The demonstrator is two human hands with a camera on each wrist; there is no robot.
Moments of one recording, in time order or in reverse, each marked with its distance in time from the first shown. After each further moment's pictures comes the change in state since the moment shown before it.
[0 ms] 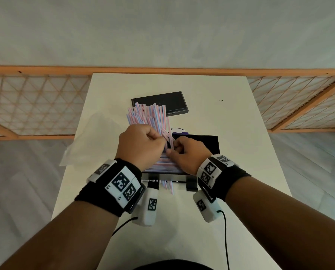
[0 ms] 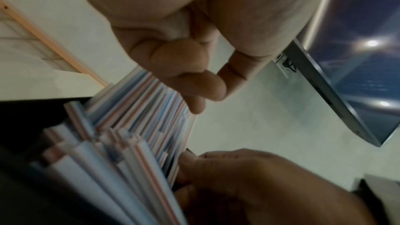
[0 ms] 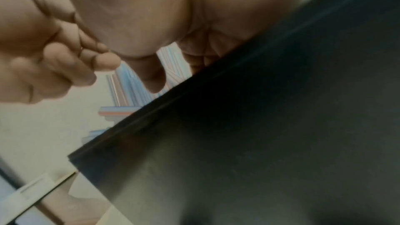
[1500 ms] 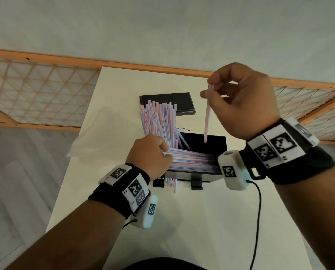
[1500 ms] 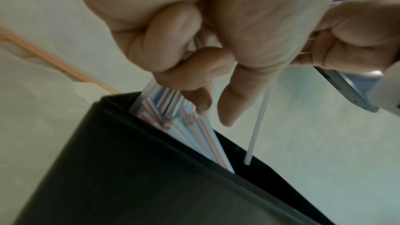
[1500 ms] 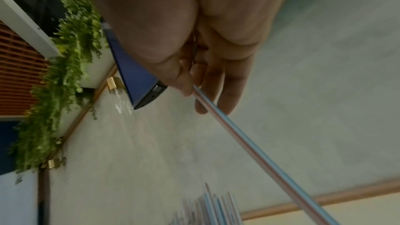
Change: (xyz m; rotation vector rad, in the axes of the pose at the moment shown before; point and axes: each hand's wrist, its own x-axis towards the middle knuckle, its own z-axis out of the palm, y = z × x) left_hand -0.001 -0.044 0.007 0.151 -0.193 0.066; right_hand -0.026 -0.066 -0.115 0.323 0.525 -0.517
